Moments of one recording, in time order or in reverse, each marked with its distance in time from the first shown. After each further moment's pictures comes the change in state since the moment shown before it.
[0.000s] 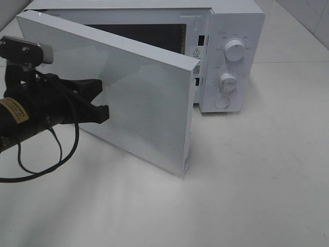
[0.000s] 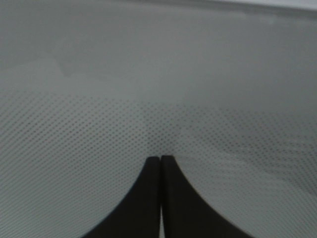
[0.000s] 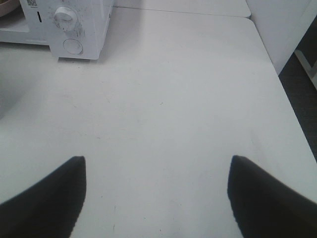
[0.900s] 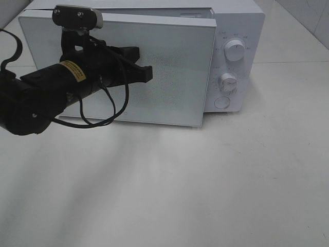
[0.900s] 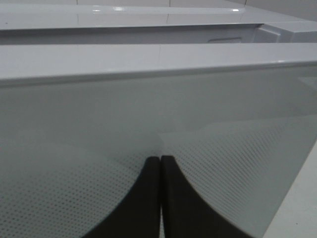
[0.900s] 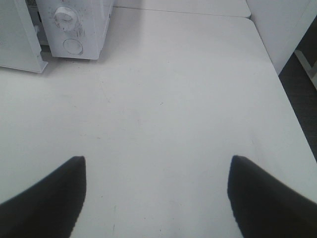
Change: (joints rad) left arm -0.055 0.191 -0.343 -0.048 0.062 0.001; right arm 0.000 0.000 0.000 0.000 0.000 0.000
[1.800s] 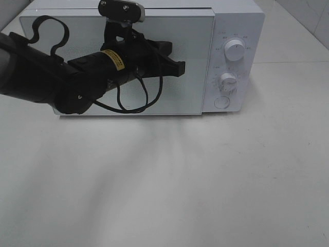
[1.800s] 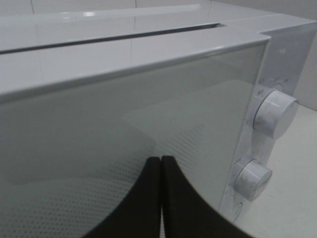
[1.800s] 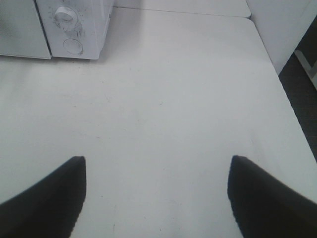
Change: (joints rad) left arm -0.029 0.158 -0.265 0.075 0.118 0.000; right arm 0.000 0.000 0.000 0.000 0.000 0.000
